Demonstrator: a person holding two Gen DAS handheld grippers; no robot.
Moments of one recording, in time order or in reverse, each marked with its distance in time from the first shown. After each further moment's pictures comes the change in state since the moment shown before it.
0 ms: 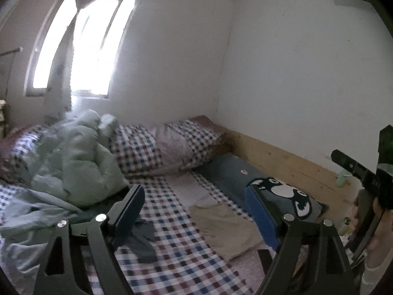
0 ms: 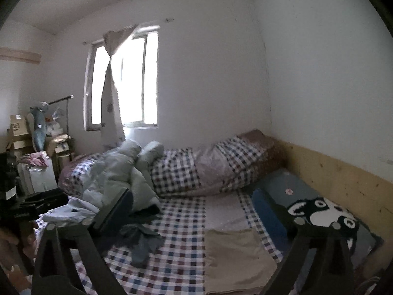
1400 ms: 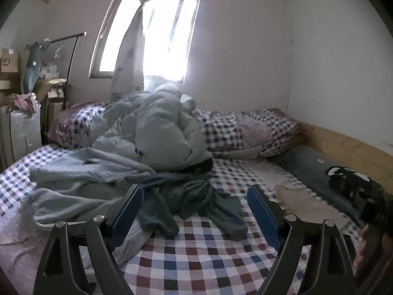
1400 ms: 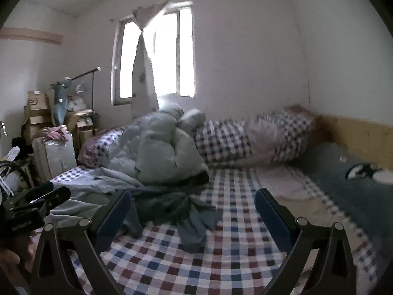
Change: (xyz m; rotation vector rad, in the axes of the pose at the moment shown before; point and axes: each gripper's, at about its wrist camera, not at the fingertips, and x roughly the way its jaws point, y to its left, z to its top) left arm 0.064 0.151 -0.184 -0.062 -0.025 0.373; right arm 0.151 0.169 -0.215 0.000 0.115 0.117
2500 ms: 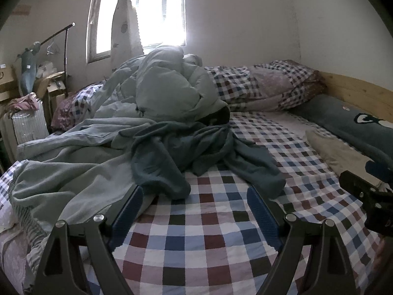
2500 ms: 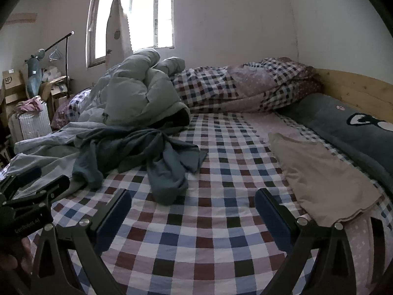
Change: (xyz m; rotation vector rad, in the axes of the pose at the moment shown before) left arm 0.083 -0.016 -0.084 0.139 0.163 0.130; right arm 0.088 -0.026 -0.115 0.028 0.189 -0.097
